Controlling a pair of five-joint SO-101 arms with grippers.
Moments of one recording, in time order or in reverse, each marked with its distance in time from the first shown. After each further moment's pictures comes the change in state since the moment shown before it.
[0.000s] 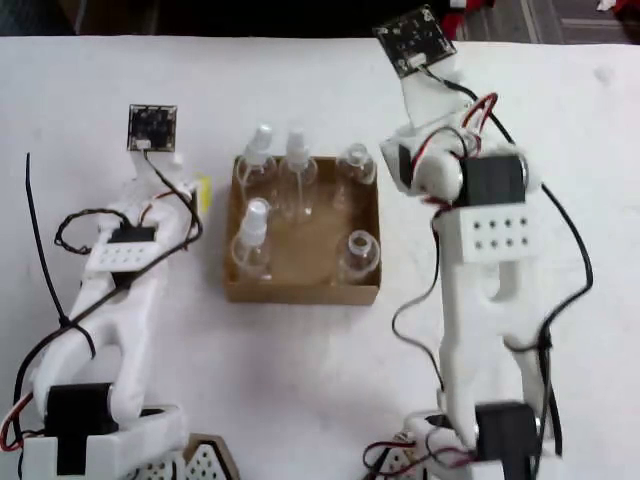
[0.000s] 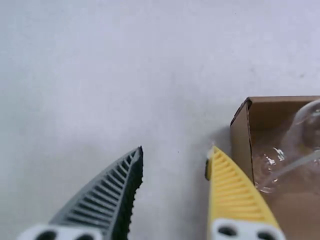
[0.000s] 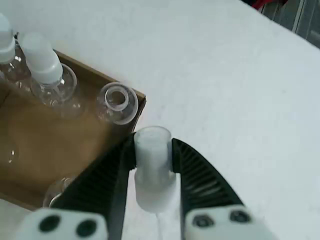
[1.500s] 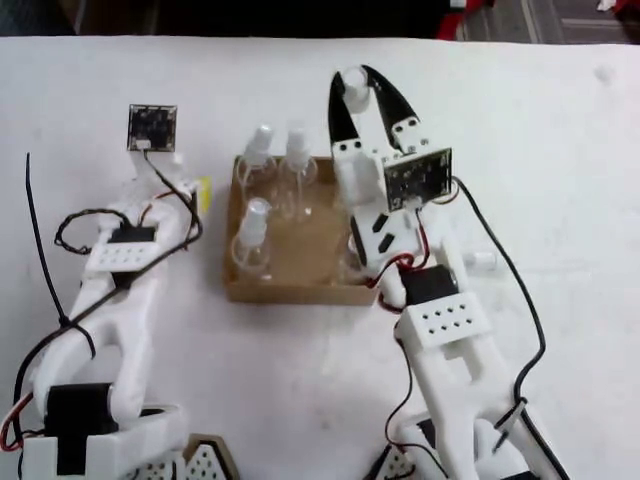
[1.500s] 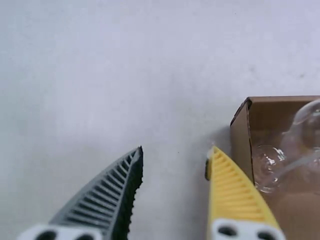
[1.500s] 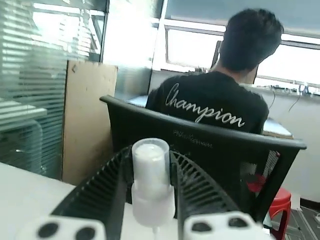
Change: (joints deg) left arm 0.0 0.0 0.0 0.0 0.0; right arm -10.5 -21.5 58.5 -95.6 -12.8
